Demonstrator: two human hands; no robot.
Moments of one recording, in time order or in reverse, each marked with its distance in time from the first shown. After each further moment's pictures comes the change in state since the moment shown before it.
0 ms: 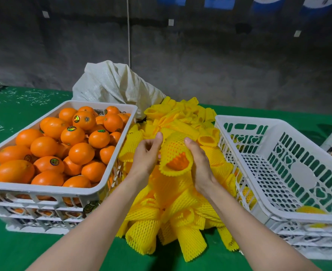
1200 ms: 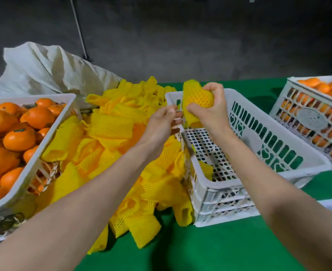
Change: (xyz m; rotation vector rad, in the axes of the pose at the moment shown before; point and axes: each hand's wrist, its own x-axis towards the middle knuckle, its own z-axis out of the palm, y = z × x) left_hand -0.005 0.013 0.184 -0.085 -0.362 0.074; right_hand 0.022 -0.071 -0.174 -0.518 0.427 -0.413
